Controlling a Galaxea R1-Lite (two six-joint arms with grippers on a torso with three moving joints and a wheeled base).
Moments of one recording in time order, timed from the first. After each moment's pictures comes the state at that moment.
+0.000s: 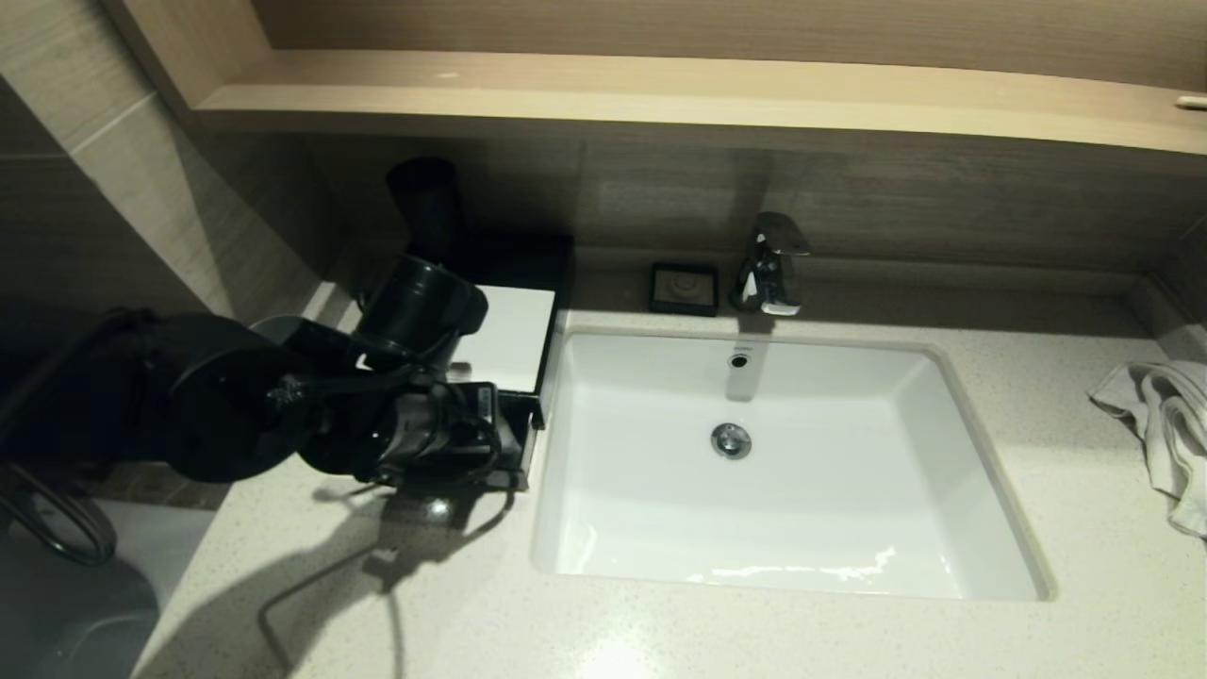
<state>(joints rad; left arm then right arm) -0.57 1.75 -1.16 0.10 0.42 -0.42 0.00 0.00 0.00 0.00 0.00 0.00</state>
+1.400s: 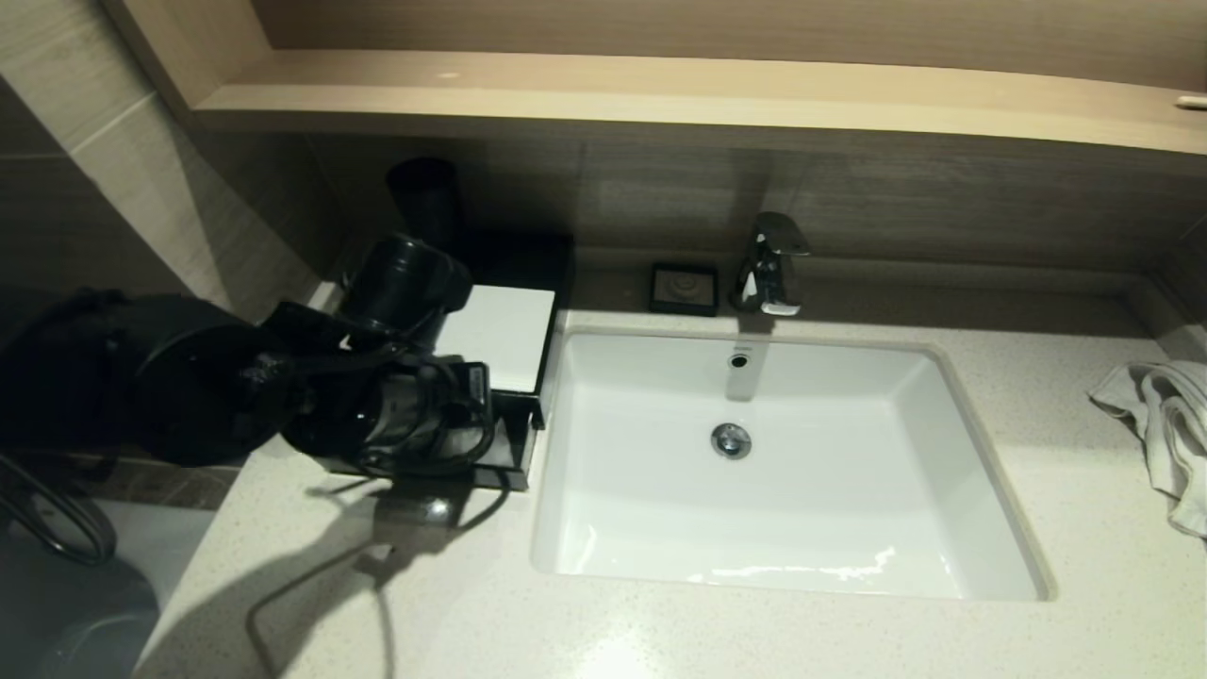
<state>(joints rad) -0.56 1.72 -1.19 0.11 0.42 -0.41 0.00 0.00 0.00 0.00 0.00 0.00</state>
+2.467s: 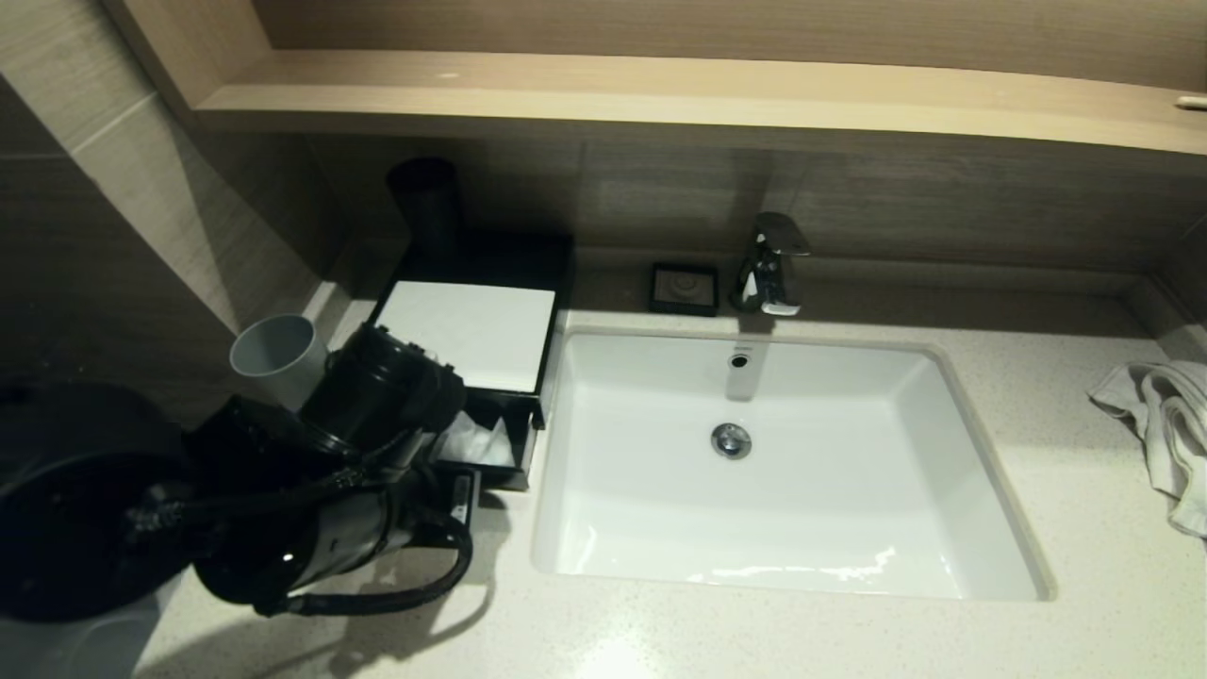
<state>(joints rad) -0.69 1.59 -0.96 0.19 0.42 -0.44 0.00 0.00 0.00 0.00 0.00 0.00</state>
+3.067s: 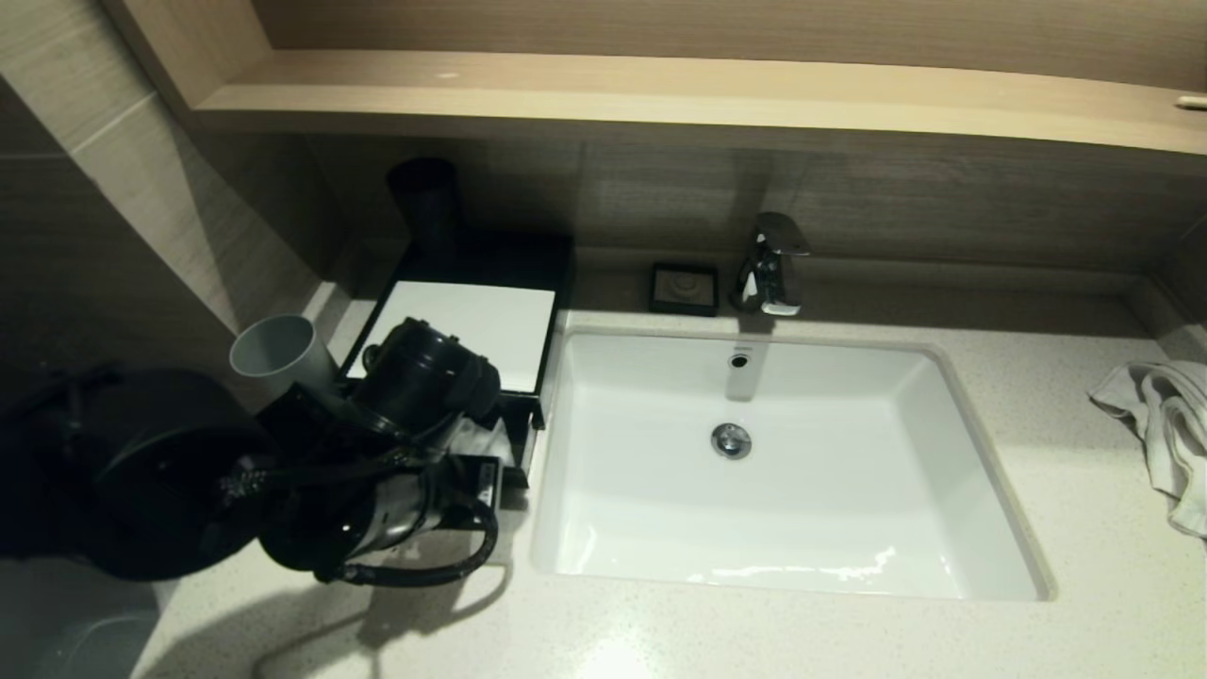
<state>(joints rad) -0.69 1.67 -1.02 0.18 0.42 -0.45 0.00 0.00 0.00 0.00 0.00 0.00</state>
